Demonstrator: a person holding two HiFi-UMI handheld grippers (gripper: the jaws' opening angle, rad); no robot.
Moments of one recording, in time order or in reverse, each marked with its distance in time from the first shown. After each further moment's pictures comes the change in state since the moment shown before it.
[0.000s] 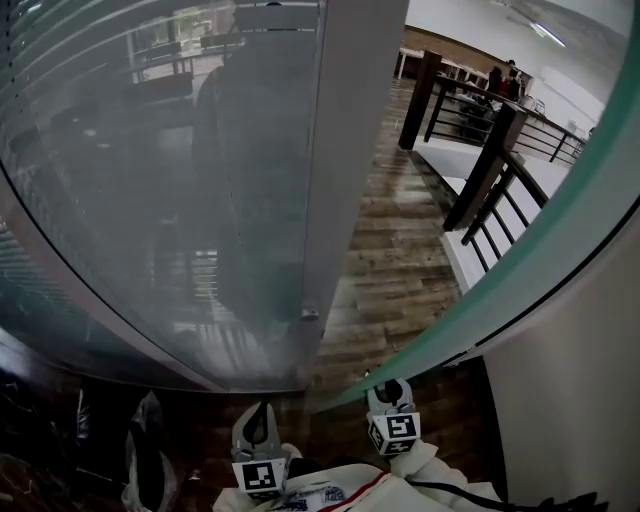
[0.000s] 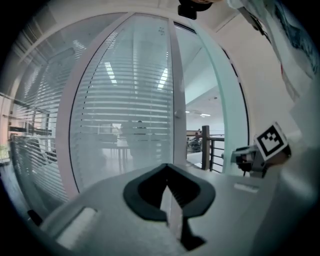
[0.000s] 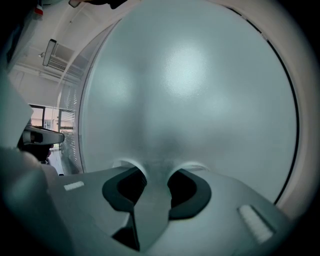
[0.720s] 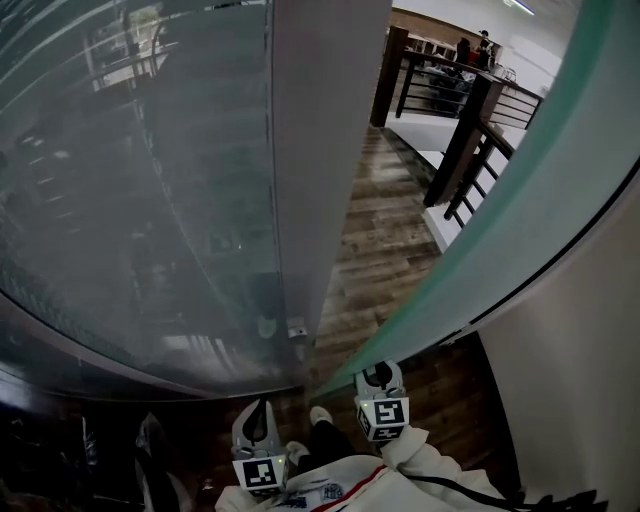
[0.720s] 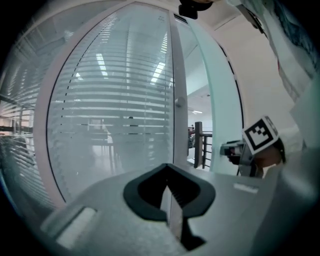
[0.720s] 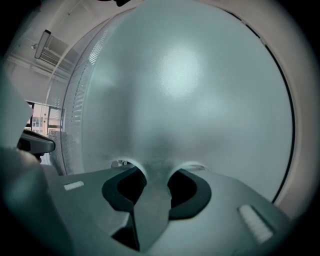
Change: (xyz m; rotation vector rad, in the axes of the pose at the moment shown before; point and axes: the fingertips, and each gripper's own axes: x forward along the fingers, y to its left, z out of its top) left arm 0.042 0.009 -0.014 0.020 0.048 -0.106; right arm 0.044 -0.002 0.010 0.001 -0.017 -0.114
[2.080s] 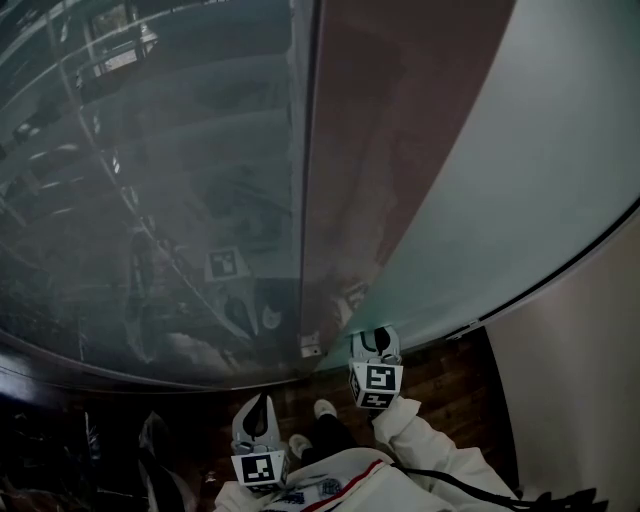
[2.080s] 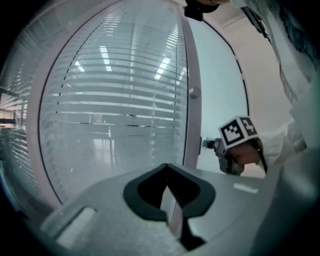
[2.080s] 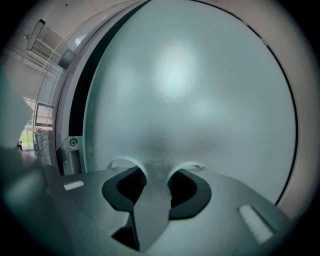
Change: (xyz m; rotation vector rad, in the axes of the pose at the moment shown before) left arm 0.027 0.020 -0.003 -0.061 0.046 0.008; right arm 0.092 -0.013 0.027 0.003 -0.014 -0.100
